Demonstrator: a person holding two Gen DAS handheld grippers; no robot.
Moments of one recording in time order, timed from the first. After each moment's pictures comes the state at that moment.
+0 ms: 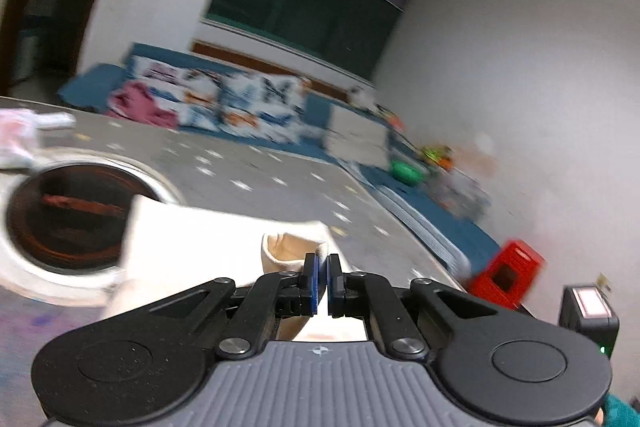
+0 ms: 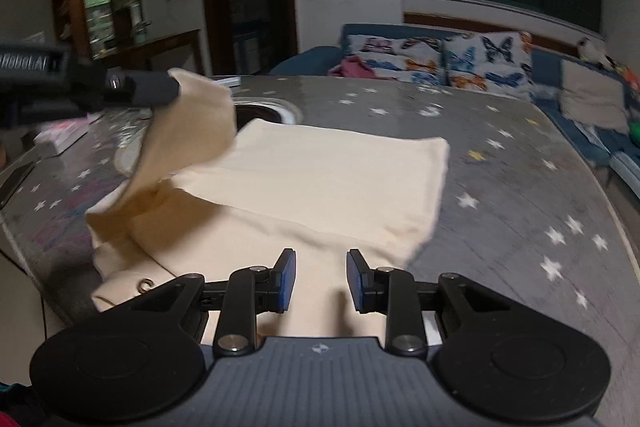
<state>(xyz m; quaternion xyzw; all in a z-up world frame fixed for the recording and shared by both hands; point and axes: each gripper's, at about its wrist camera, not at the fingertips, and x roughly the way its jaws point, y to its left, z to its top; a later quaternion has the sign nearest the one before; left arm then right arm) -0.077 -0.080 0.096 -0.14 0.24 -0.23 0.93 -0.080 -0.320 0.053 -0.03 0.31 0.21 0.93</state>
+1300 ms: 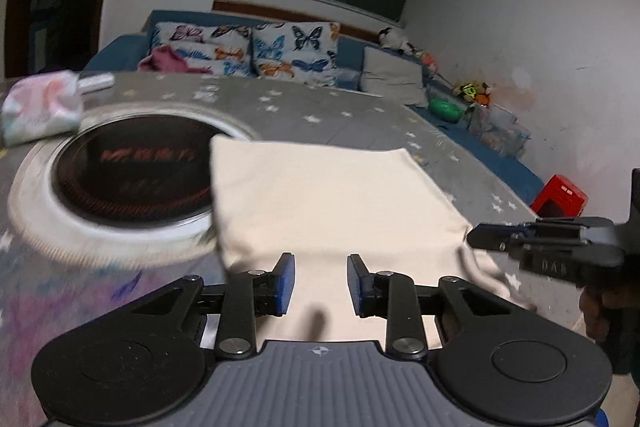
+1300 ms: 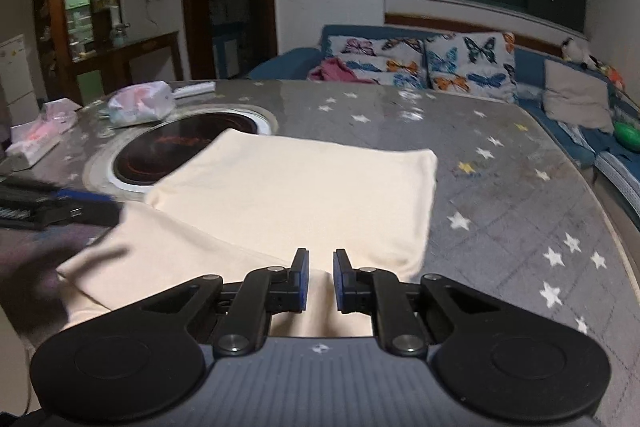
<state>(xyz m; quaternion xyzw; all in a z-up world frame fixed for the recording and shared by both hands) -0.057 -0.020 0.049 -0.07 0.31 -0.19 0.93 -0.050 -0.301 0.053 -0.04 0.30 0.18 0.93</state>
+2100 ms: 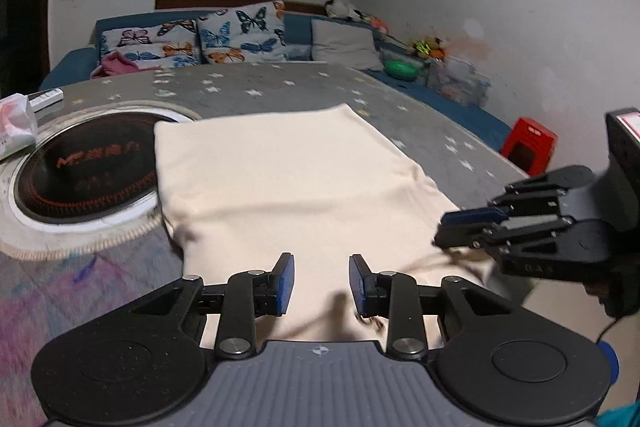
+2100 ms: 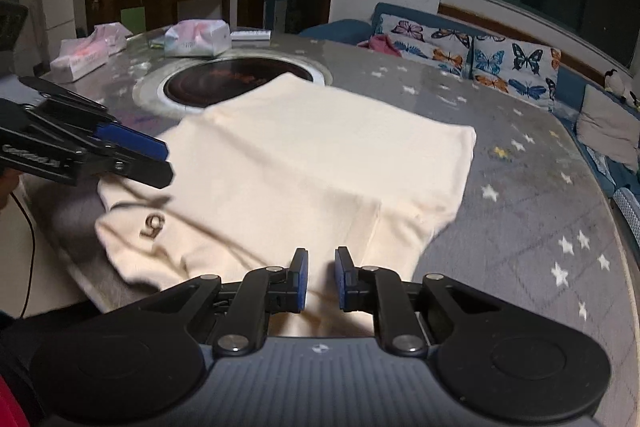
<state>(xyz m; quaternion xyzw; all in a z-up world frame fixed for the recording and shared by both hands) -0.100 -0.043 0.044 0.00 0.33 -0.25 0.91 -0.096 -0.291 0.041 -0.13 0.33 0.23 0.90</state>
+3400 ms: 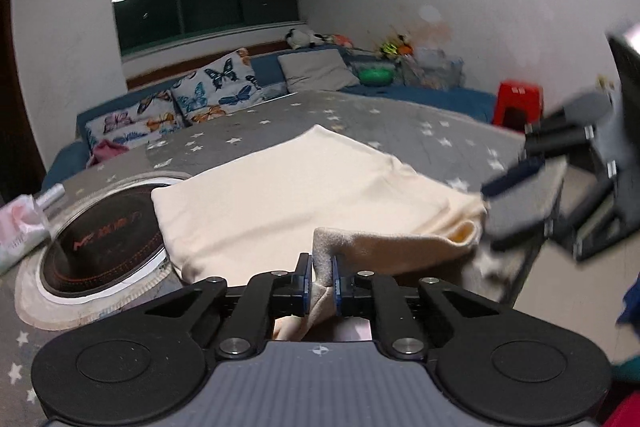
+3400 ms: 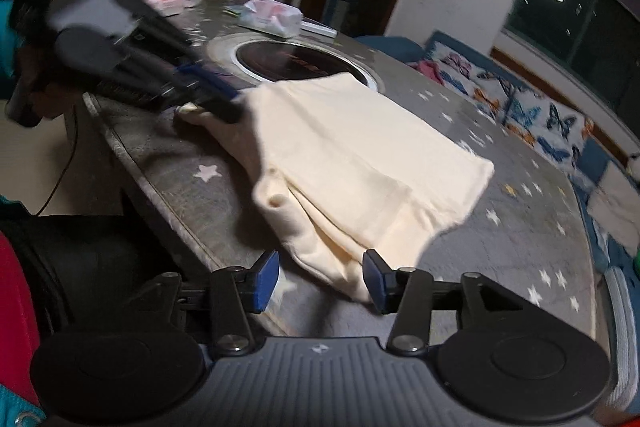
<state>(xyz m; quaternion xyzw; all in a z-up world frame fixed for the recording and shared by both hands) -0.118 -0.055 0.041 0.12 0.24 -0.27 0.92 -0.158 -0.294 0.050 -0.26 0.29 0.29 0.87</state>
